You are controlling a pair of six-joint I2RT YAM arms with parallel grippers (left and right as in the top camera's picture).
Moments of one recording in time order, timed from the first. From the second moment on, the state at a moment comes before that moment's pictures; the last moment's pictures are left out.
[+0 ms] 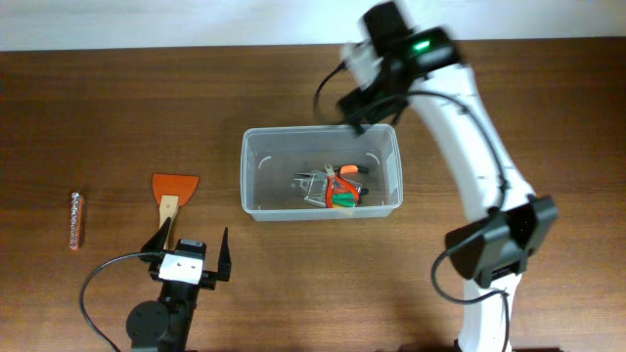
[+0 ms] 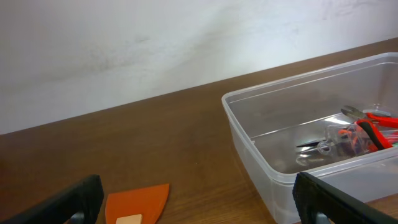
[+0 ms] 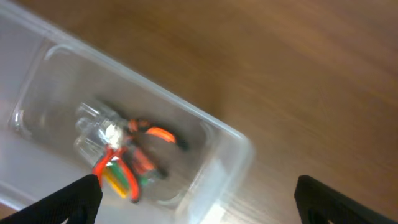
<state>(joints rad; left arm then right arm) 0.00 0.01 0.03 -0.11 0.14 0.19 0.30 2.14 2.34 -1.41 -0.05 -0.20</state>
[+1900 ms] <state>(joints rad) 0.00 0.01 0.03 -0.11 0.14 0.19 -0.48 2.14 2.21 -1.39 -0.04 -0.03</state>
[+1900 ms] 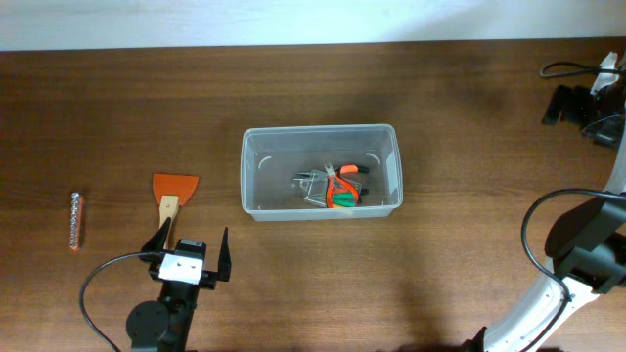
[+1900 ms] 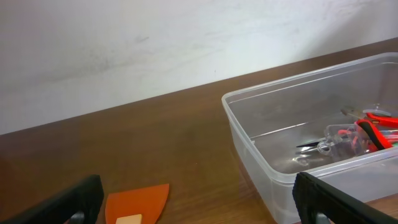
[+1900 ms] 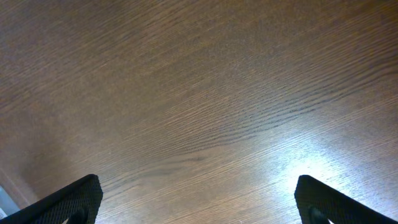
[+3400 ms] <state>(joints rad) 0.02 0.93 1.15 -0.78 -0.10 0.22 -0.48 2.14 2.21 -1.39 -0.05 -0.03</state>
